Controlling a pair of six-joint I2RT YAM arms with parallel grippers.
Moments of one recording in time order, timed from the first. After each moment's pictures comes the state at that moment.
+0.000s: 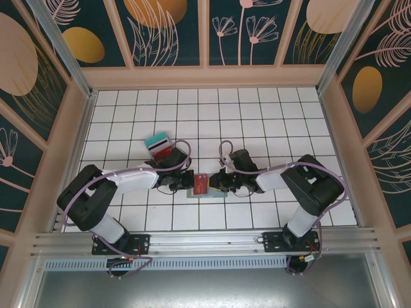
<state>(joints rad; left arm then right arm) -0.72 1.58 0.73 -0.24 0.24 -0.78 0.67 1.67 0.54 0.35 -0.66 0.93</state>
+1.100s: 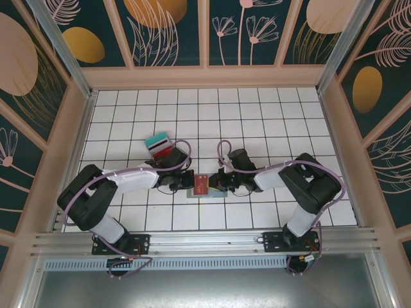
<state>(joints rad) -0.72 1.58 0.73 -0.24 0.24 -0.77 0.68 1.70 0.57 0.33 -0.66 0.93</state>
